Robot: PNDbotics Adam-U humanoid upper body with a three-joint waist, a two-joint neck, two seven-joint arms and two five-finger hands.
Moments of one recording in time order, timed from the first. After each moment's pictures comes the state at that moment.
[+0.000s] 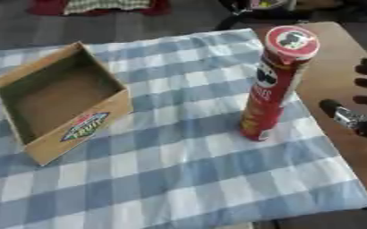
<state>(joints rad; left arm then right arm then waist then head) -0.05 0.44 0.29 -1.90 0.22 0.06 0.34 -0.10 -0.73 -0.03 -1.96 -0.34 0.29 -0.12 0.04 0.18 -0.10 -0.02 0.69</state>
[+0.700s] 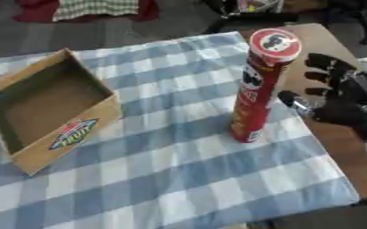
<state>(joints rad) -0.06 0.44 0.28 -1.90 0.23 0.06 0.32 -0.21 -0.68 0.03 -1.88 -0.37 0.30 -0.05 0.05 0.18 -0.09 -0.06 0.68</state>
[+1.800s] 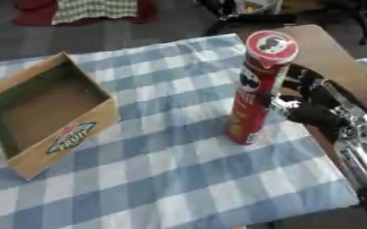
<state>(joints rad) -0.06 0.43 0.28 -1.90 0.23 0.06 0.31 -0.28 -0.58 0.07 -1.80 -0.41 0.29 -0.05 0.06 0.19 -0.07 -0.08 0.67</state>
